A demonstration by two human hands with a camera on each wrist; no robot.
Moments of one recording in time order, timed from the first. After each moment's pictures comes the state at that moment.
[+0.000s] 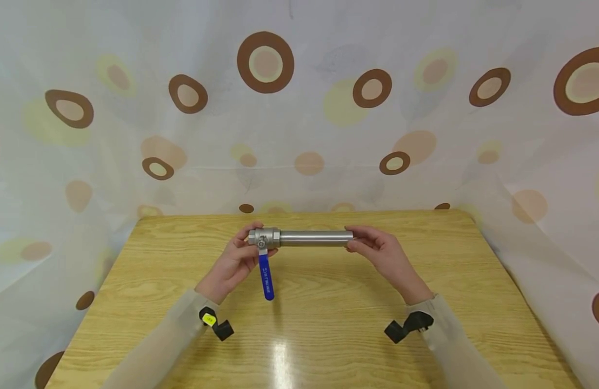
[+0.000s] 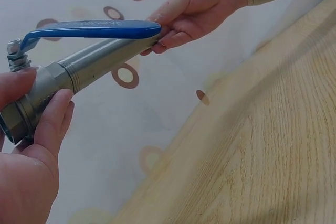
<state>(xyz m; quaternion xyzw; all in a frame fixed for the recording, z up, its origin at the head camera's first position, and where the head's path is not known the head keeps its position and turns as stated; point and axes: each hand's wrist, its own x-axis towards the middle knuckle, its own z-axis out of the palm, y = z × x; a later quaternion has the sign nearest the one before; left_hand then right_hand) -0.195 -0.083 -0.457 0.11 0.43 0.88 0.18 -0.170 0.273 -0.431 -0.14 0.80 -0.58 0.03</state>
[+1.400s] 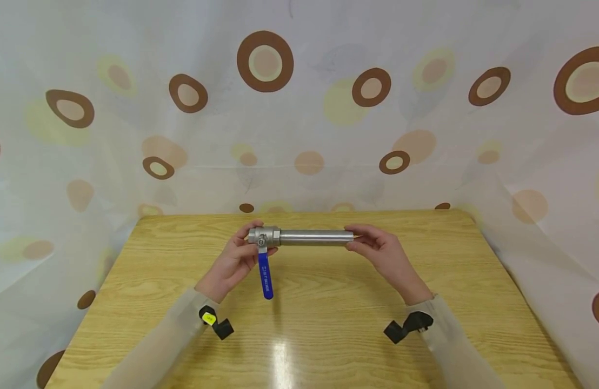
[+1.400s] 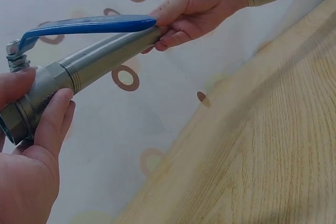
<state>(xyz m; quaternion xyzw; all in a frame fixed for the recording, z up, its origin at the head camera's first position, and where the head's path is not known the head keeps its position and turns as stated) -0.193 -0.081 -0.455 0.11 0.42 0.88 0.18 -0.165 0.270 -0.427 -0.13 0.81 -0.57 0.02</state>
